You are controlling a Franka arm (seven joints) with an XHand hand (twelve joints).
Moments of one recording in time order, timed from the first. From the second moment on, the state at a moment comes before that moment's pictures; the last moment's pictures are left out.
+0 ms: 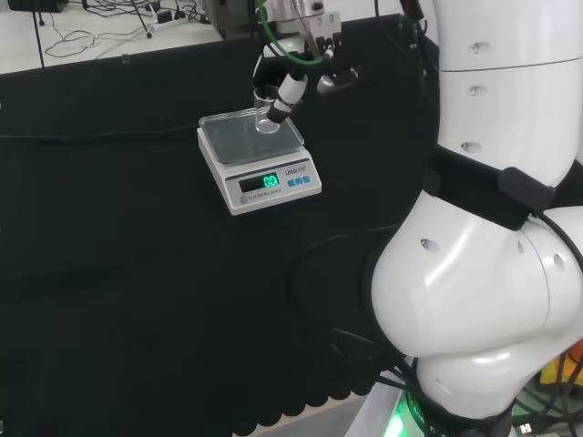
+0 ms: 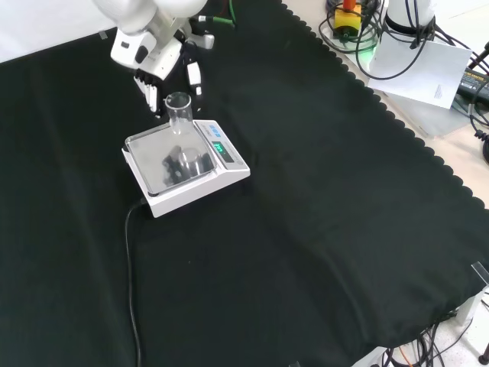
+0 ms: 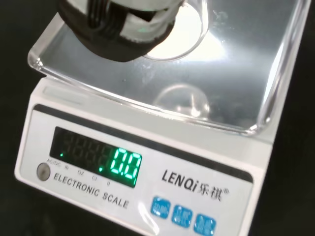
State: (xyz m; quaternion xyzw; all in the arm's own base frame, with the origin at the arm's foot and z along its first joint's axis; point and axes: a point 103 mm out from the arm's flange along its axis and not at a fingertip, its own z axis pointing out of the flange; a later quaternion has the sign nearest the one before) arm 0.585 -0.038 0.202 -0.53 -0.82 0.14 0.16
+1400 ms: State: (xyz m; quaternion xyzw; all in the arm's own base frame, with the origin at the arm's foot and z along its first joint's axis) arm 0.628 -0.035 0.168 -0.54 -0.81 0.16 0.18
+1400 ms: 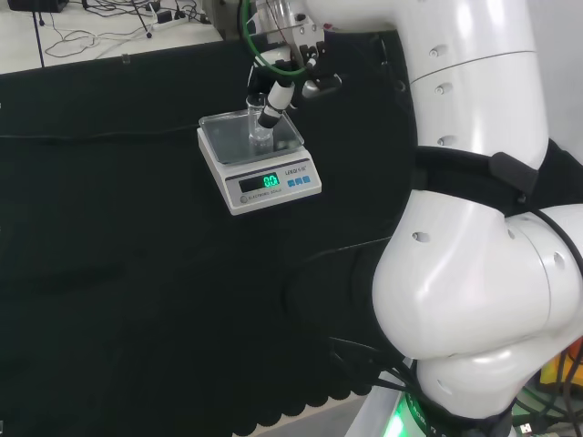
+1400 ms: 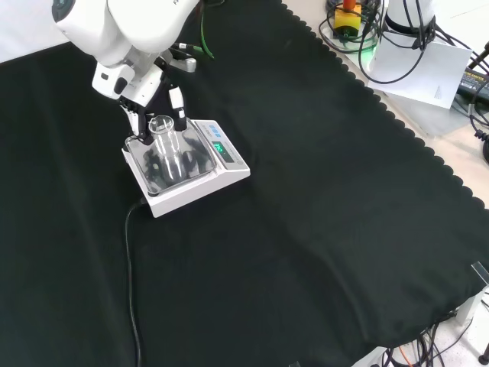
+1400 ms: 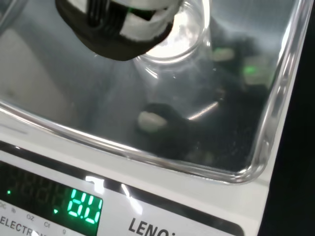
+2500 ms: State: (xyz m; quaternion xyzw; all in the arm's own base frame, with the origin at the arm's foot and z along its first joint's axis) arm 0.623 -0.038 0.187 -0.56 -0.80 0.19 0.13
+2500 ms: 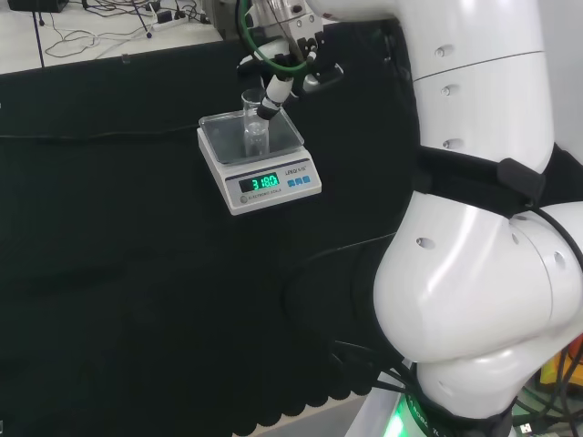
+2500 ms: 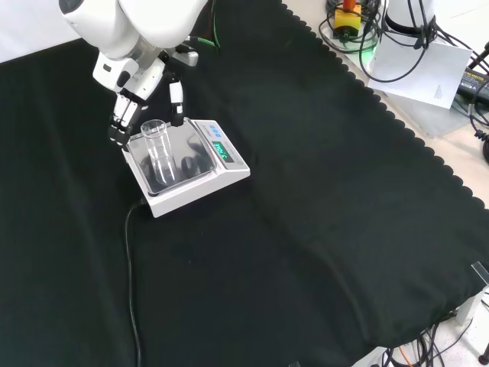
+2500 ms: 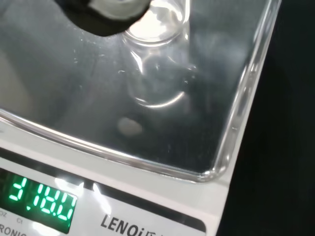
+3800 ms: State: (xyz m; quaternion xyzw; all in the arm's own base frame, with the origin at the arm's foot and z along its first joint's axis) arm 0.511 -0.122 0.351 -0.60 -0.77 0.21 0.07
